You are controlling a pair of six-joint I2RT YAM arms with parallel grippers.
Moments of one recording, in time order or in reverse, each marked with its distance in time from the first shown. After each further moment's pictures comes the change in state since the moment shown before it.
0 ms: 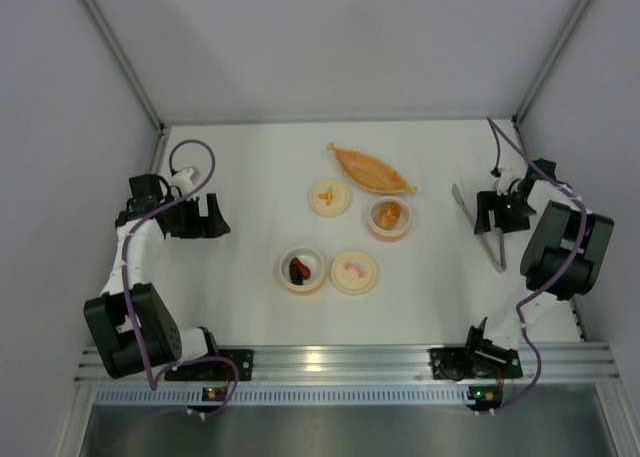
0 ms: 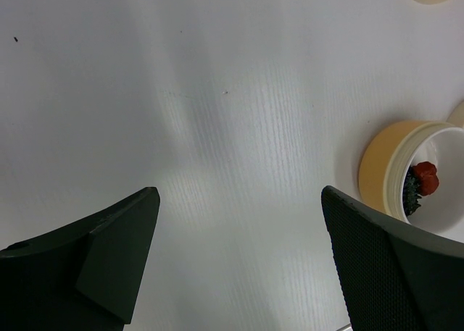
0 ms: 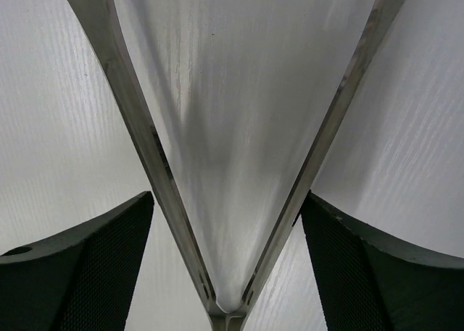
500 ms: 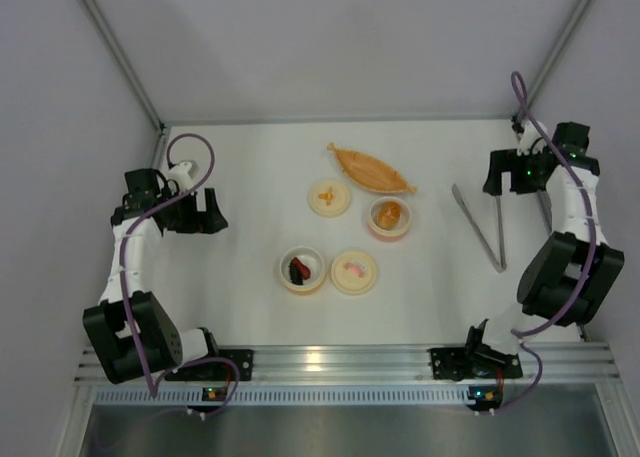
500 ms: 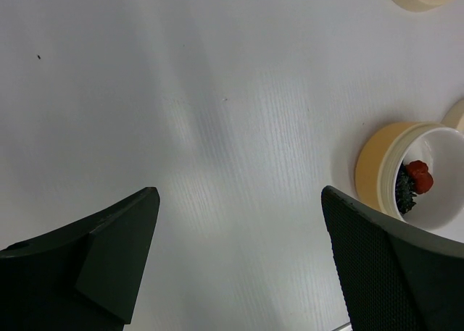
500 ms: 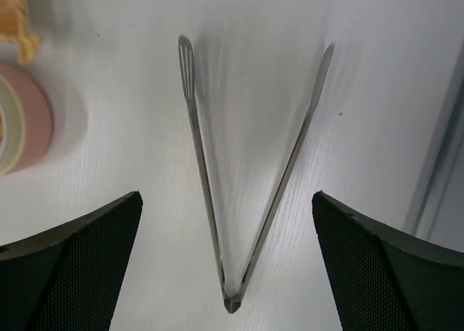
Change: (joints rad) left arm -0.003 -0.032 0.034 -0.041 -0.003 0.022; right arm 0.005 -0.160 0.174 -0.103 -0.100 0.019
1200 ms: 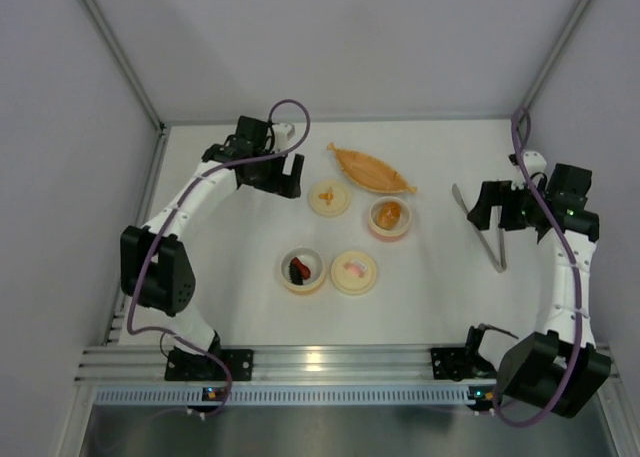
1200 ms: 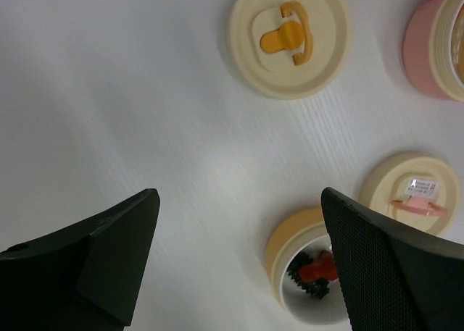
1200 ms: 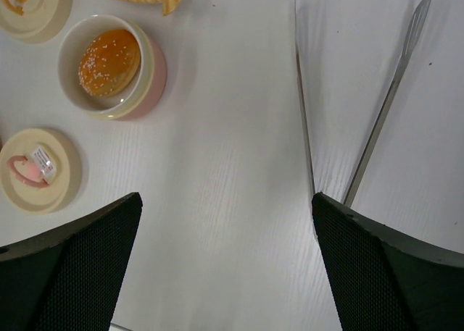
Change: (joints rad) left arm -0.592 0.369 0.470 -0.025 -0.332 -0.219; right arm 0.009 -0.531 -0.266 -0.063 -0.132 0.122
